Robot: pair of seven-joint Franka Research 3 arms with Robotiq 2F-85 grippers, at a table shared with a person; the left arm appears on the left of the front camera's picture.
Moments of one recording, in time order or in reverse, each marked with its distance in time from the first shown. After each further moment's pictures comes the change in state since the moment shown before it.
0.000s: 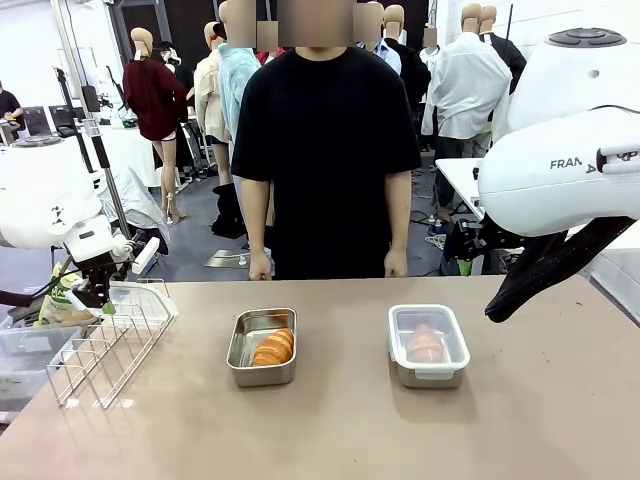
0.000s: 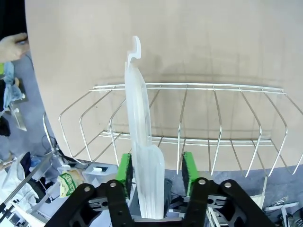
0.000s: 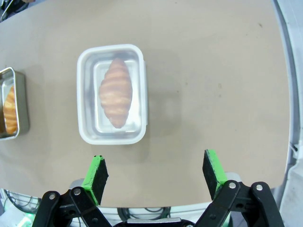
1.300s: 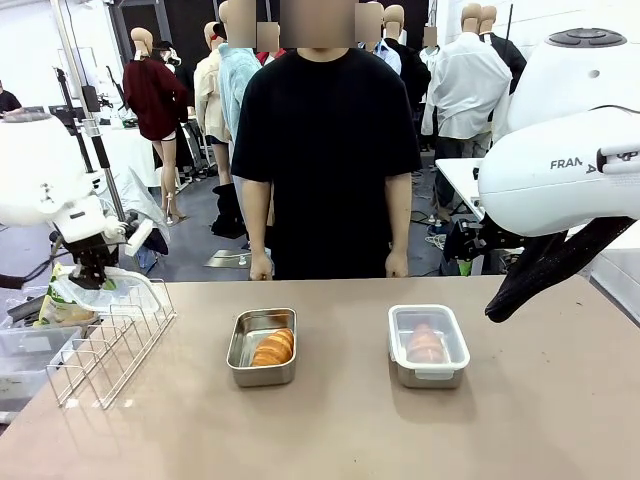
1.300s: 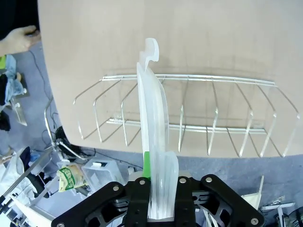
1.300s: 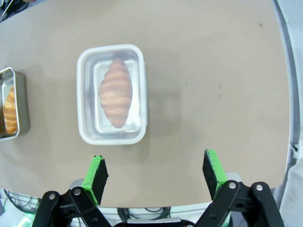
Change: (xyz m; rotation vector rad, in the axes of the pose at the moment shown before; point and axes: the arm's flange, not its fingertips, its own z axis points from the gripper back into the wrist) left arm -0.008 0.004 0.039 0.005 0.005 0.026; right arm 0.000 0.000 0.000 0.000 0.000 0.000
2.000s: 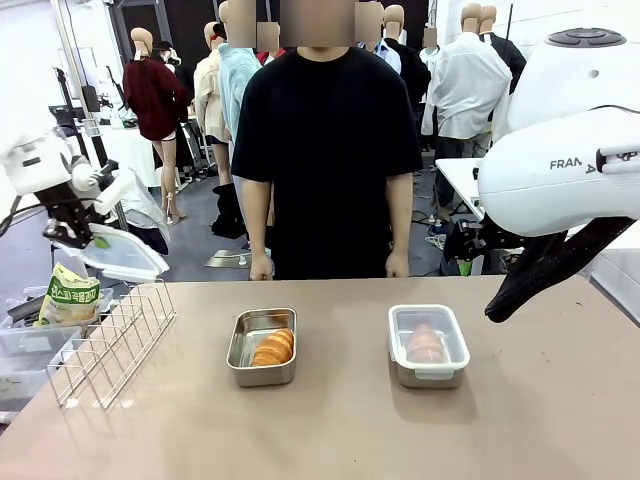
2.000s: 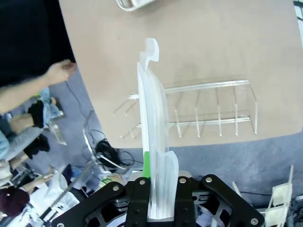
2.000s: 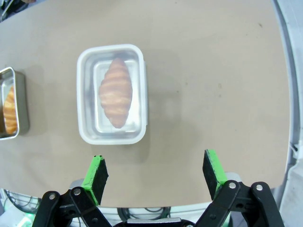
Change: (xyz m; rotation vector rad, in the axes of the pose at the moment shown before) left arm 0.036 -0.035 0.123 0.143 -0.055 -0.199; right arm 0.000 0.000 0.000 0.000 0.000 0.000
